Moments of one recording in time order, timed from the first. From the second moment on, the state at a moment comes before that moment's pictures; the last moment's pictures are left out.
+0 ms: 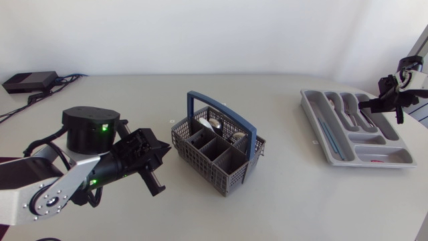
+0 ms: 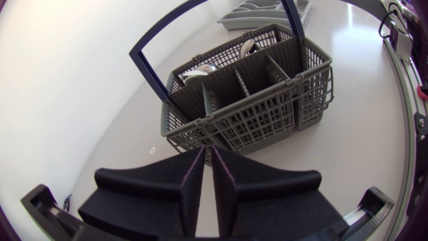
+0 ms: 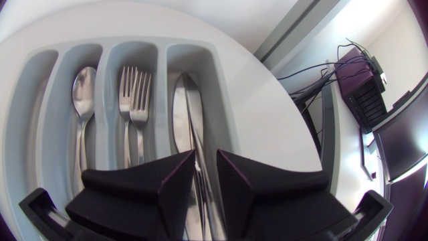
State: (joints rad) left arm -0.54 1.25 0.51 0.16 0.03 0.60; right arm -0.51 2.41 1.92 -0.38 0.11 -0.39
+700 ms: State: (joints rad) left arm -0.48 1.34 0.51 0.19 0.03 0.54; right arm -0.03 1.56 1.08 -0.28 -0.08 -0.29
